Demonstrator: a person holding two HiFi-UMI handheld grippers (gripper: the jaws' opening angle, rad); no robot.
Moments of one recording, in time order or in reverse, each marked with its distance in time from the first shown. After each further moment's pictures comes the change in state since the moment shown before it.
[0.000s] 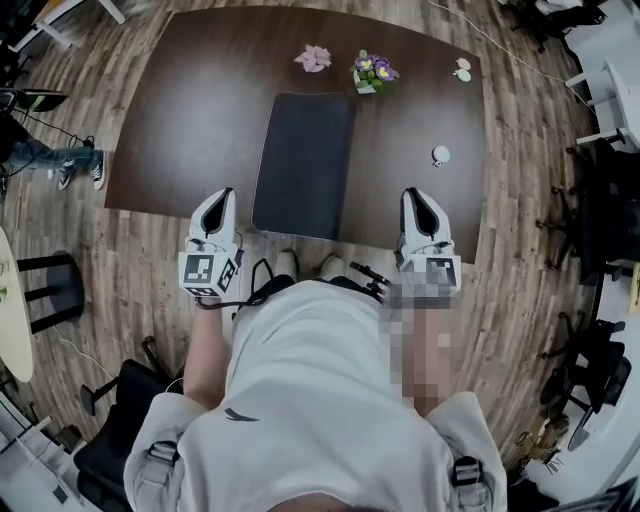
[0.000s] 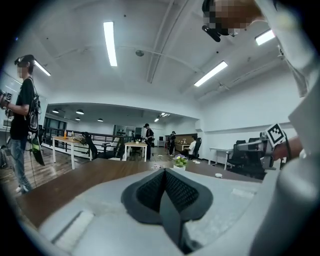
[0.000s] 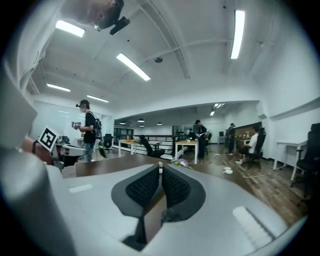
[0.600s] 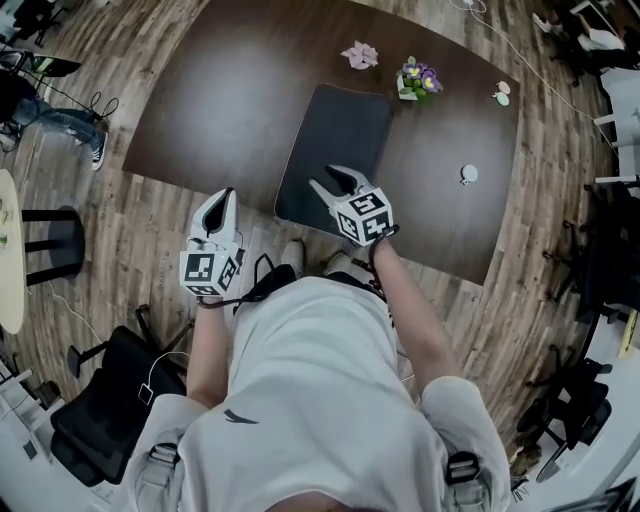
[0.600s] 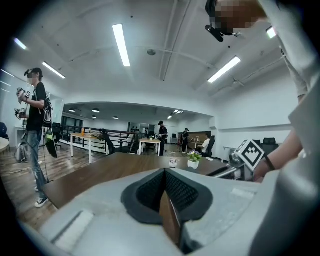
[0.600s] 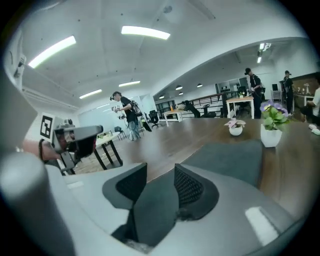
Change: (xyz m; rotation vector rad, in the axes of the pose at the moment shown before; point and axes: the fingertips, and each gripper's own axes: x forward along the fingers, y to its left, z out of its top) left arm -0.048 0.041 -0.023 -0.059 0.040 0.155; right arm 0.146 0.201 -0.124 0.088 0.429 0.591
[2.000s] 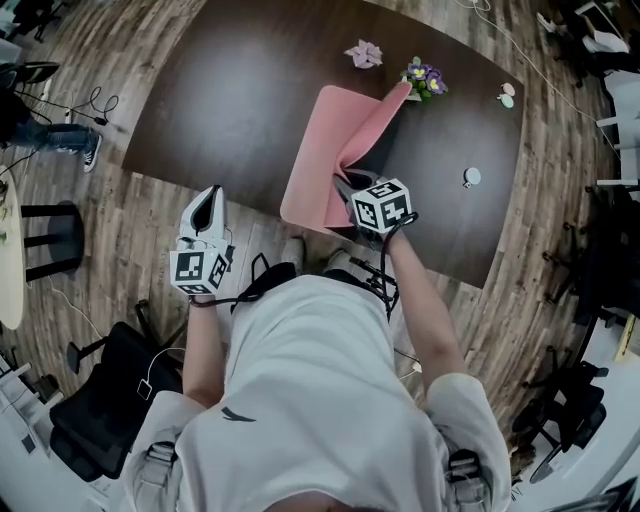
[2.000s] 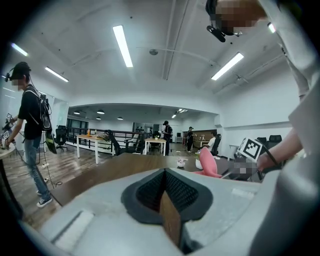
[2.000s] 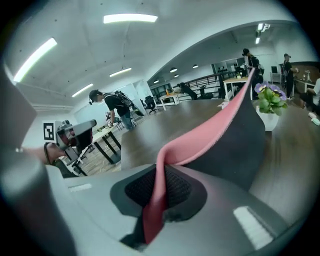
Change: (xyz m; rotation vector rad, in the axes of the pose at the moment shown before) left arm -0.001 0.029 0.003 0.009 0.012 0.063; right arm -0.013 -0.036 -0.017 0.098 0.205 0.008
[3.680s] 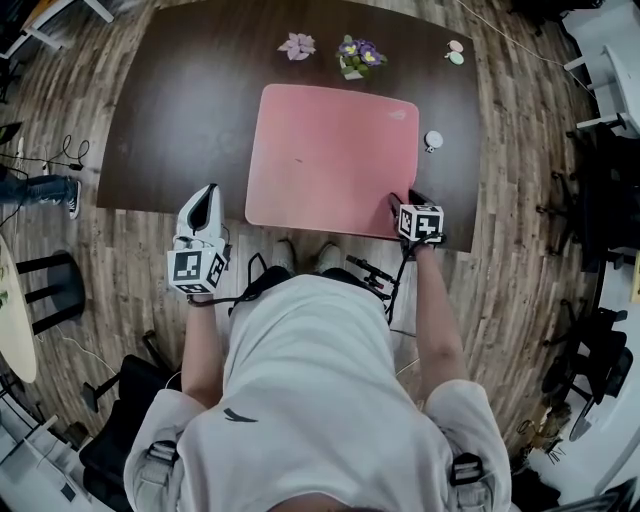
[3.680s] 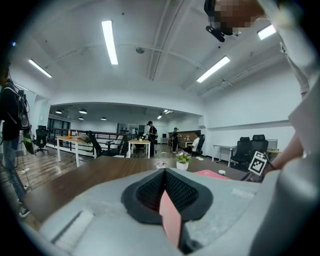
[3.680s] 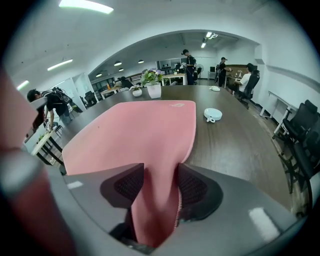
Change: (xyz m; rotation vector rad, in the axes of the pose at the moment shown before) left arm 0.039 -0.084 0.012 0.054 -0.019 -0.173; right arm -0.178 -0.173 -0.192 0.329 0.051 -0.605
